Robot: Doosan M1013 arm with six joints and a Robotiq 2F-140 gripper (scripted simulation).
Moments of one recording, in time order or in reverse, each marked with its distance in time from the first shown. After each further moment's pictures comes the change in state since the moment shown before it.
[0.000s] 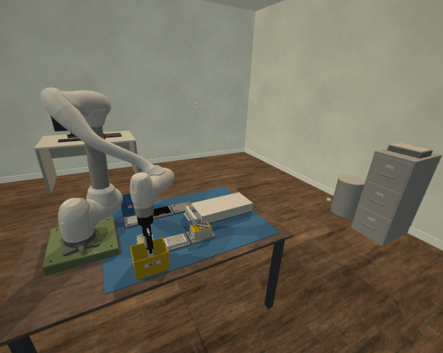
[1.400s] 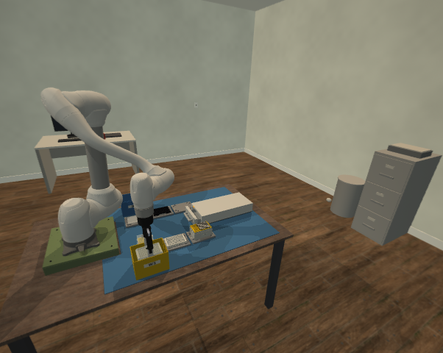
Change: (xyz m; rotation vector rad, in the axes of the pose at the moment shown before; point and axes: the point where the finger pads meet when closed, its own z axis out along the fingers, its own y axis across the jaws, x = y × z) arm 0.000 0.000 0.001 0.000 0.000 0.000
